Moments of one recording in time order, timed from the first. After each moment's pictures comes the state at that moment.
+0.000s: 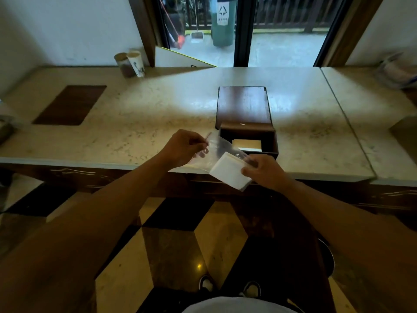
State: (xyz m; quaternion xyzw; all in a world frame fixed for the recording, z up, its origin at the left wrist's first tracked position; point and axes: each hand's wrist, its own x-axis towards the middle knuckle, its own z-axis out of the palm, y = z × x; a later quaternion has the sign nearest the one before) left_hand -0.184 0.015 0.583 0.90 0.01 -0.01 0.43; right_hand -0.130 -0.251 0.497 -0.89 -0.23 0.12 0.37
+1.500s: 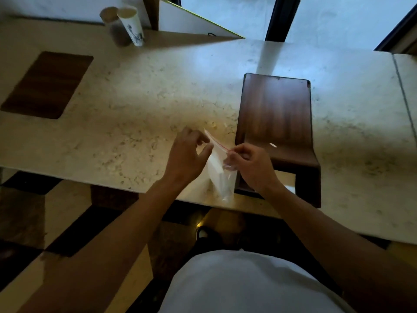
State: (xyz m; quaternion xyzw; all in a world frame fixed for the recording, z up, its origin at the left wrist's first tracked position) left_hand -0.006 0.092 0.512 0.93 0.12 0.13 0.33; right_hand 0.044 -0.092 0.489 -0.76 -0.13 0.19 0.61
